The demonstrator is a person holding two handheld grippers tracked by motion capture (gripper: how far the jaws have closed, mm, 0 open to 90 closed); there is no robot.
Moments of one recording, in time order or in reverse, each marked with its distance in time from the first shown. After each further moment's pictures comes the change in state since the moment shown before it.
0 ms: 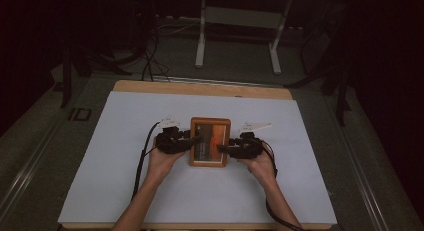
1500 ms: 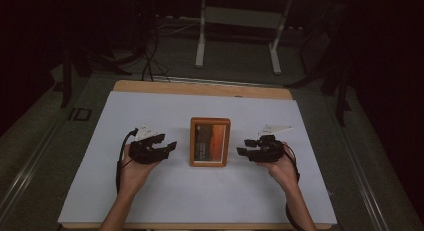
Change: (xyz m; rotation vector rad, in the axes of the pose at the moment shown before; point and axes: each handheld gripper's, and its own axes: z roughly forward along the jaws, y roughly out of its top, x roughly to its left) left arm 0.009 -0.029 -0.069 0.098 0.340 0.075; right arm -0.013 -0.015 -0.057 0.077 -0.154 -0.020
